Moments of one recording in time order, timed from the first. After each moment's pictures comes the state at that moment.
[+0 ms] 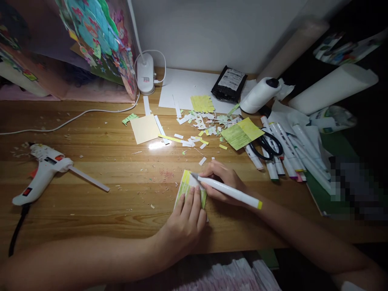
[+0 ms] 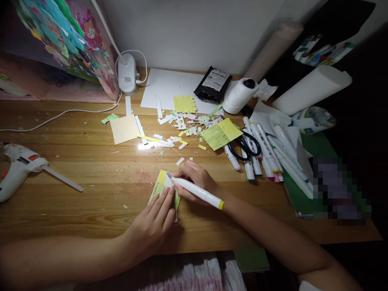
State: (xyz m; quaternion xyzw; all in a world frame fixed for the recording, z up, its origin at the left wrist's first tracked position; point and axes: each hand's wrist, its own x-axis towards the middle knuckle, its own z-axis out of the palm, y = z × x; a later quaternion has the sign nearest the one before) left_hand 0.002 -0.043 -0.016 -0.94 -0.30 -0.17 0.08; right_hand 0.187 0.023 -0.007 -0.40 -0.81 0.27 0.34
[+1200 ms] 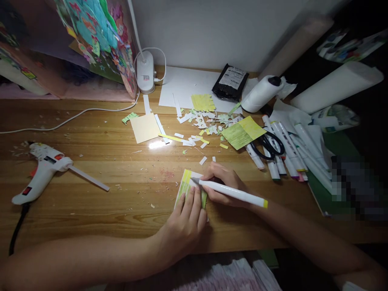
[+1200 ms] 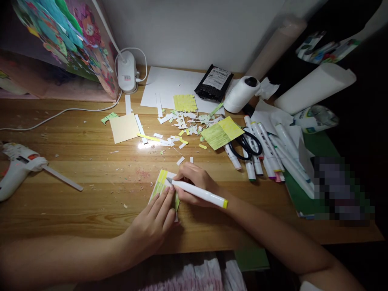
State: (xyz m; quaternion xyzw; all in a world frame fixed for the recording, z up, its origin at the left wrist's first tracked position) left_hand 0.003 -0.041 -0.013 -0.93 -0.30 -0.17 0.07; right_hand 0.189 0.021 -0.005 -0.41 -0.79 0.30 0.34
